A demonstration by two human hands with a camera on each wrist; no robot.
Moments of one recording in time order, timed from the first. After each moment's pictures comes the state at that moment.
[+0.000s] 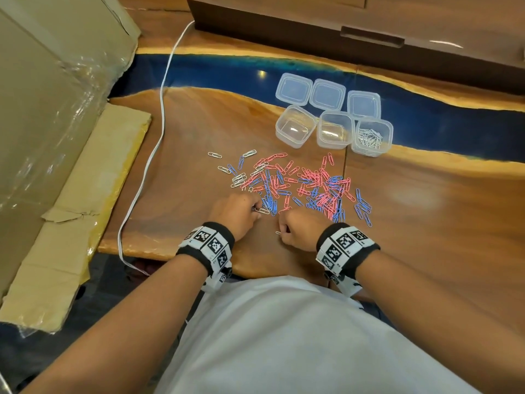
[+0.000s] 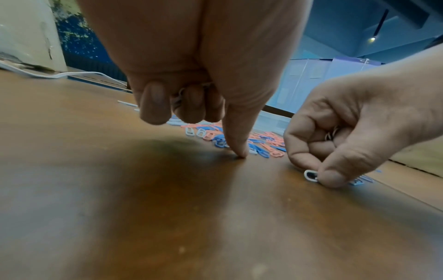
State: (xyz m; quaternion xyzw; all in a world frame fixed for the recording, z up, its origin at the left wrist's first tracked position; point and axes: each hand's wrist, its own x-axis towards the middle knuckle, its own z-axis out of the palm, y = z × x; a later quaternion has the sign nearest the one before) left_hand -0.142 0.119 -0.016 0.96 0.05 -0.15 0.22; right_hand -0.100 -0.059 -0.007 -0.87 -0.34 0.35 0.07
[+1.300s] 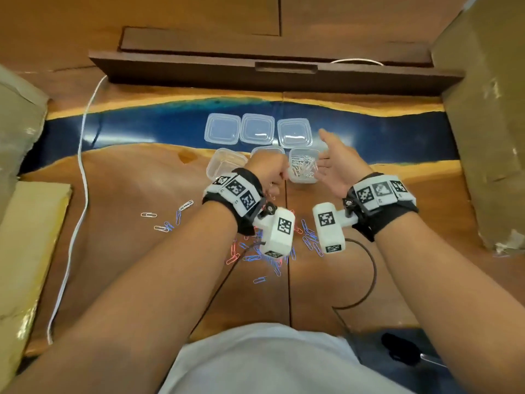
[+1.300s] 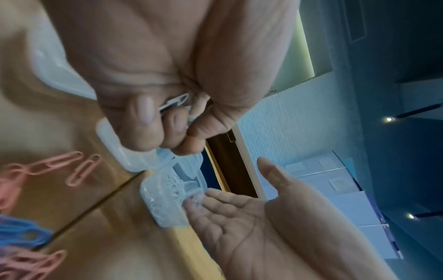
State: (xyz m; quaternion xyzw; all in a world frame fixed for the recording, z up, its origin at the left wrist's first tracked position) left_hand 0.055 -0.016 0.065 0.66 0.25 -0.31 0.63; right_hand 0.057 -0.155 0.096 -0.64 0.29 0.23 0.67
